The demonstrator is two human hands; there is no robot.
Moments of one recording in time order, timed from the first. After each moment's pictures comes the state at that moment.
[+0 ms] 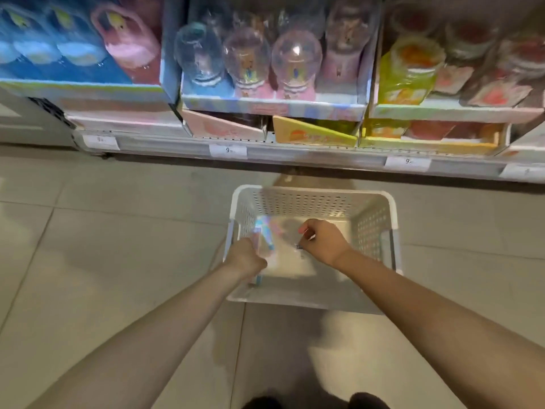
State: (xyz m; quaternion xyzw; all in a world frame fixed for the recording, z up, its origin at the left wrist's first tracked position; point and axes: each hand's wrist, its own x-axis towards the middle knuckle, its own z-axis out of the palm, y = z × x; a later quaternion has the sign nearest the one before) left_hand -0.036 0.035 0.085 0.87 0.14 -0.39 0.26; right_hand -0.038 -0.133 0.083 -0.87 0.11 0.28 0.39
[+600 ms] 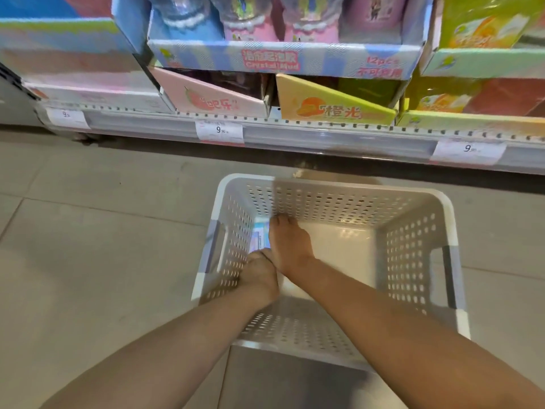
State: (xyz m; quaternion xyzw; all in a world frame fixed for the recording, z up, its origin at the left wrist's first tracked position) left_hand -0.033 0.006 -0.049 0.90 0.16 -0.38 0.16; right_hand 0.004 -0.066 -0.047 -0.96 -0.06 0.20 0.16
